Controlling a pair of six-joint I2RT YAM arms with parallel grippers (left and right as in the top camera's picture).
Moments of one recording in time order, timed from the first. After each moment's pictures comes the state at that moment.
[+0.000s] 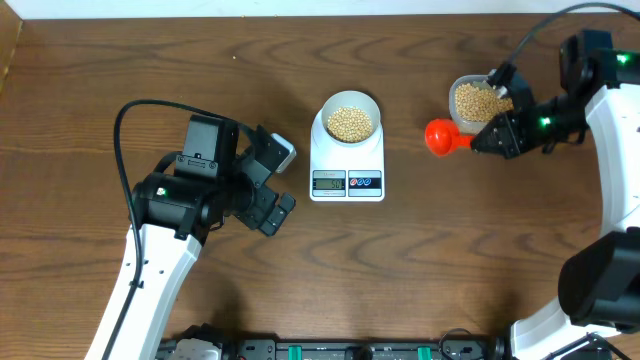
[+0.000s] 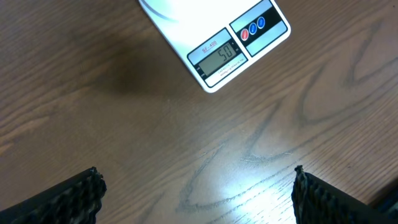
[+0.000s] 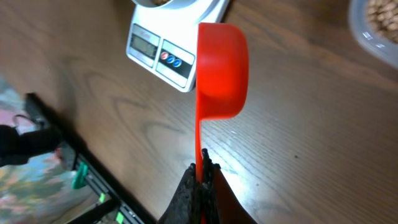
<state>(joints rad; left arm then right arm) -0.24 1.21 1.15 -1.05 0.25 0.39 -0.14 1.79 1.68 -1.47 -0.65 -0.57</state>
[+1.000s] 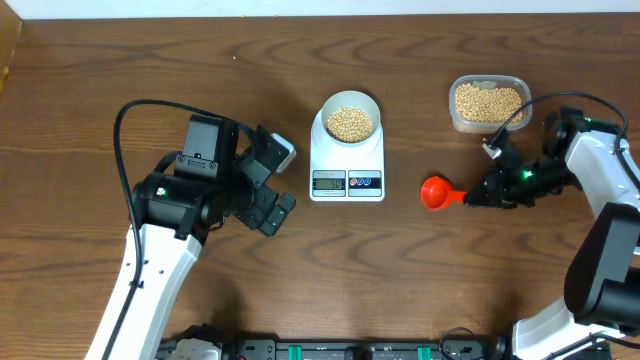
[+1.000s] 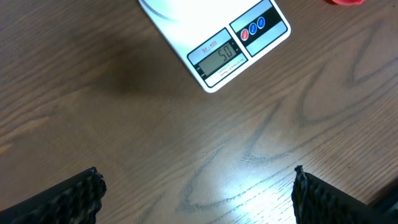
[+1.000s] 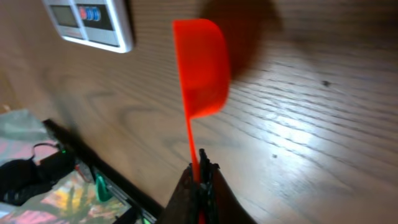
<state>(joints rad) -0.24 1.21 1.15 -1.05 0.25 0.39 -0.21 1.79 1.18 -1.18 -0.62 -0.31</state>
